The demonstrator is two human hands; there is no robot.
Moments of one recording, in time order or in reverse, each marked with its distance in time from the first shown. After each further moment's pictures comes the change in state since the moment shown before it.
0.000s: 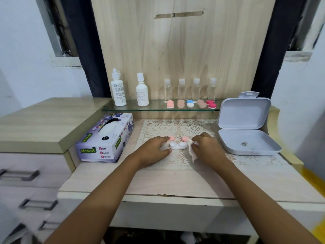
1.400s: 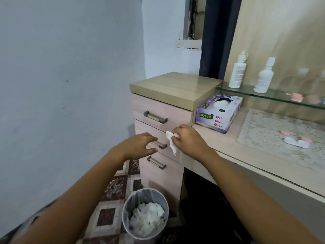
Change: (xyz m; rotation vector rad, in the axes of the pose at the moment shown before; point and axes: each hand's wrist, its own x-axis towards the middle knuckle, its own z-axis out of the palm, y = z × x) left_hand -0.316 -0.142 -0.100 0.374 0.110 -0.454; right_hand -0.086 -0.296 0.098 0.245 -0.333 -0.704
